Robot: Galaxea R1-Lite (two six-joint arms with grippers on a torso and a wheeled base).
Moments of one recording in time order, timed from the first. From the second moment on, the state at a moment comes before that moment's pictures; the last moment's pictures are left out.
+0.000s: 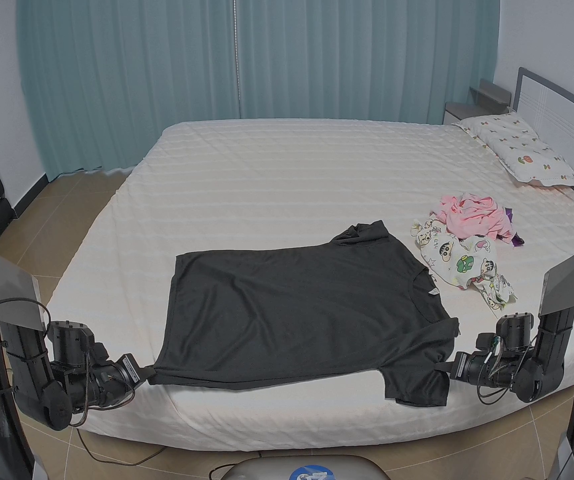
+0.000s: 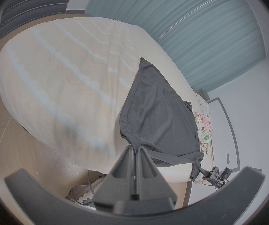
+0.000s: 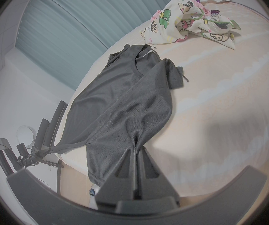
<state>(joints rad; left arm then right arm) -0.01 2.21 -0.17 -1.34 -0.34 -0.70 0.00 2.39 -0.34 -1.32 0.42 0.40</state>
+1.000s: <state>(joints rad) 0.04 2.14 -0.08 -1.34 -0.28 -0.47 -0.17 2.14 -0.02 -1.24 0.59 0.23</state>
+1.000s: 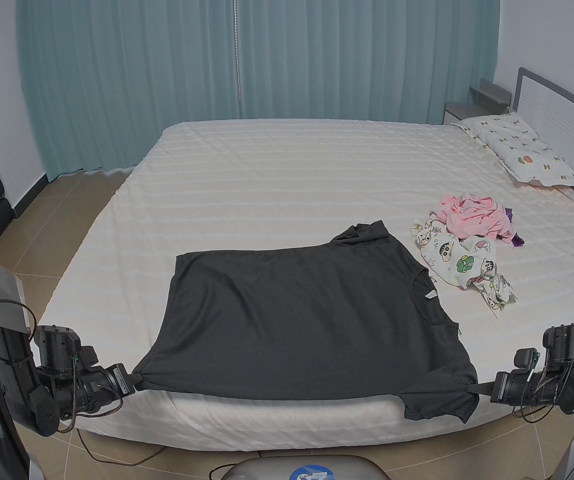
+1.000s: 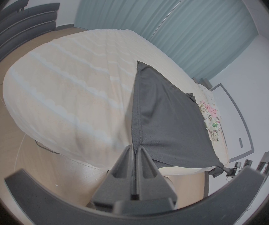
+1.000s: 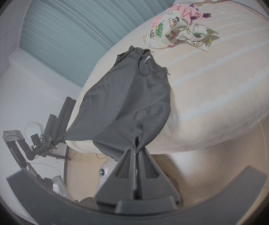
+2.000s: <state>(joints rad) 0.03 2.08 -0.02 -1.01 -0.16 -0.25 -0.18 1.92 -0.02 -0.85 0.59 0.01</state>
